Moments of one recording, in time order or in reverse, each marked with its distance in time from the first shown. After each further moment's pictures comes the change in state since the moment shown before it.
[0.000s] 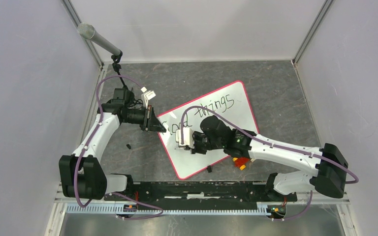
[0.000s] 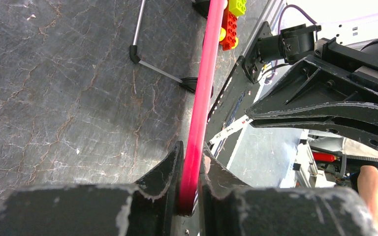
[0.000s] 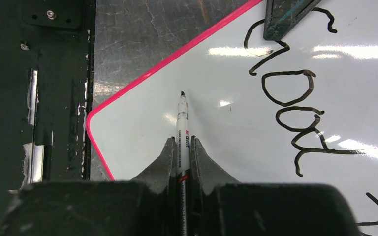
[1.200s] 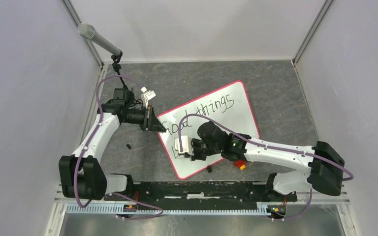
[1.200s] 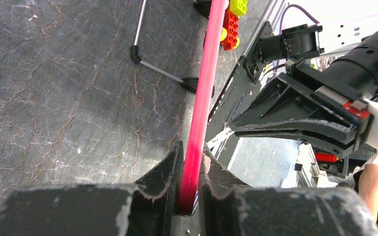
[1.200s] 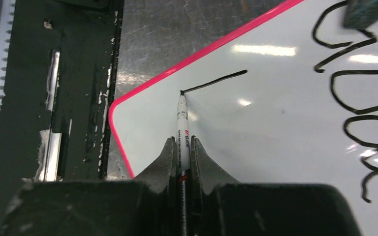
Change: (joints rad) left arm 0.000 -0.004 0.000 0.001 -0.006 0.000; right arm 0.017 0.037 -0.057 0.044 -0.034 -0.012
